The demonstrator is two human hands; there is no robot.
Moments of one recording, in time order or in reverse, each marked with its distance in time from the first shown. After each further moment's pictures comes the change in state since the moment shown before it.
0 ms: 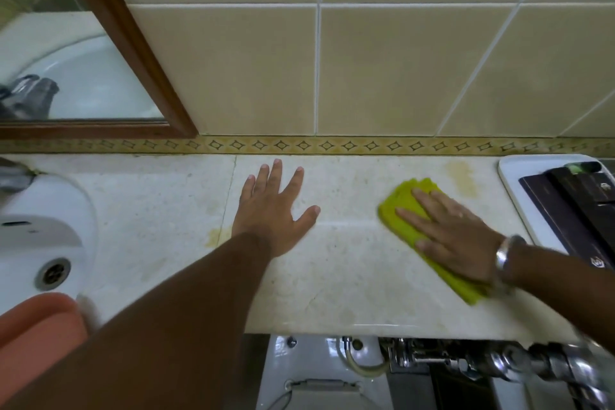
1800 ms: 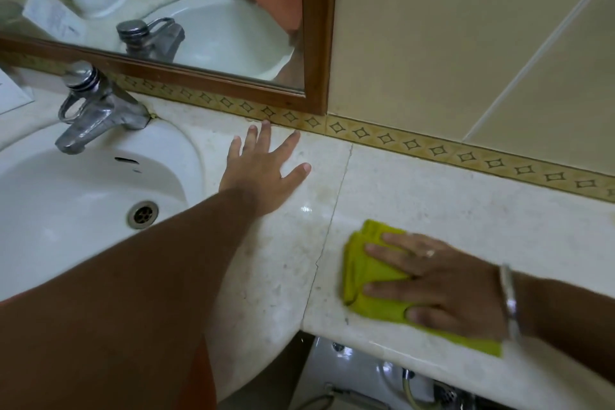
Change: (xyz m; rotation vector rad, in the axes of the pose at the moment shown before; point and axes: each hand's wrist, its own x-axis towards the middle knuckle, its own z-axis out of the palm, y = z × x) left_hand -0.014 -0.193 -0.005 -0.015 0.078 -0.262; right_hand 0.099 -0.151 -0.023 -0.029 0.010 -0.794
